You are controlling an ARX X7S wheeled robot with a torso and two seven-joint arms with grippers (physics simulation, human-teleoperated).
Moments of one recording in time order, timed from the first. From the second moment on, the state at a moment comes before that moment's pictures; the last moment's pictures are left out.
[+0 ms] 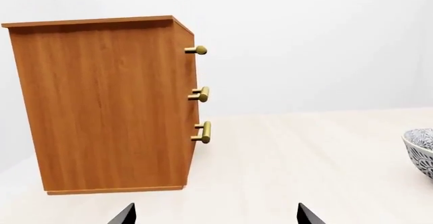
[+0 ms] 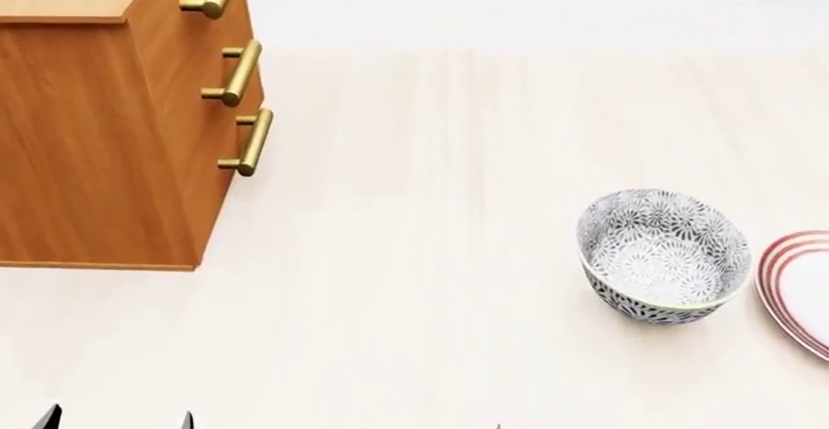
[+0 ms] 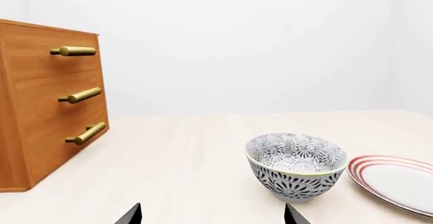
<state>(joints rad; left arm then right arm) 0.13 -0.22 0.26 0.23 -0.09 0.07 -0.29 -0.16 0.22 -0.22 -0.24 0.16 -0.10 0.29</state>
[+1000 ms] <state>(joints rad) 0.12 -0.24 0.28 0.22 -0.11 0.08 -0.32 -0.15 0.25 -0.25 -0.23 0.18 -0.11 0.32</state>
